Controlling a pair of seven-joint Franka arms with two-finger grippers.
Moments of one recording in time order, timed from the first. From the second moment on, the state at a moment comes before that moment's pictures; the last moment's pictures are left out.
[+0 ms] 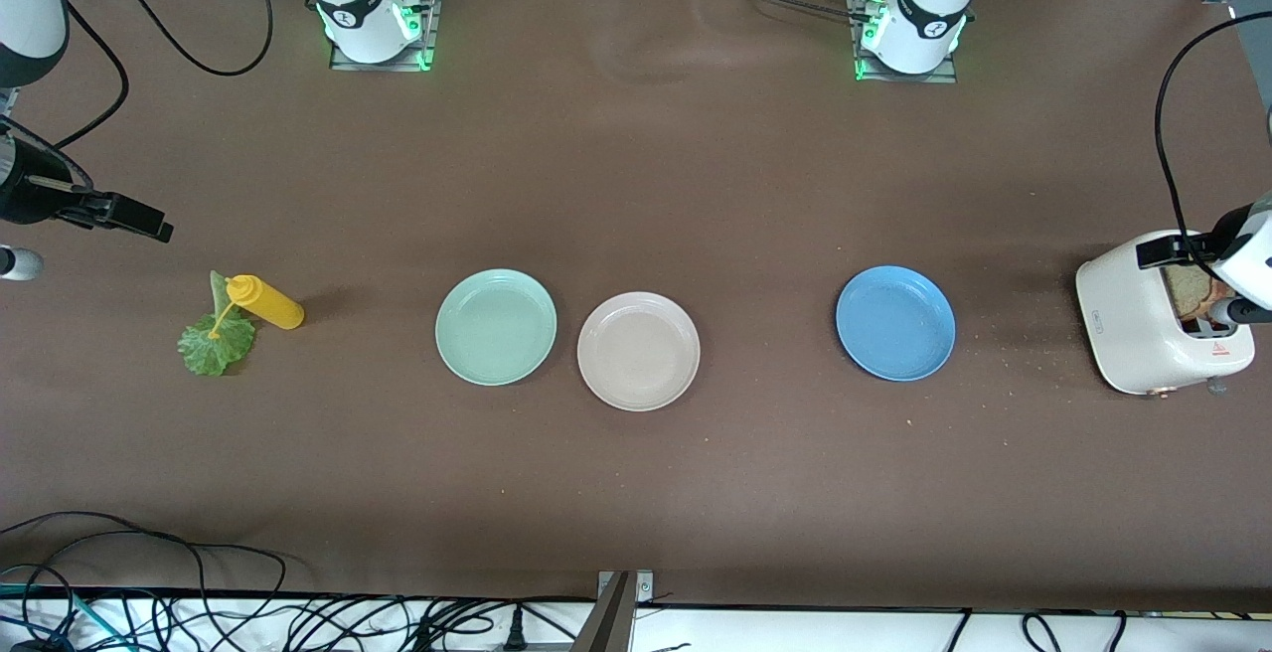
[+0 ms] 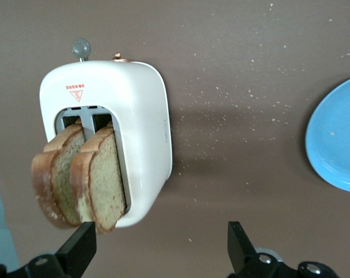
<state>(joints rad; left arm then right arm) 0.16 0.24 0.08 -1.73 0.20 1.83 0.16 0.33 0.14 -0.45 -1.63 0.06 1.68 0.04</state>
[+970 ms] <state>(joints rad) 0.21 0.23 0.14 -1.88 0.20 2.06 0.26 0.33 0.14 -0.45 -1.63 0.06 1.68 0.04</state>
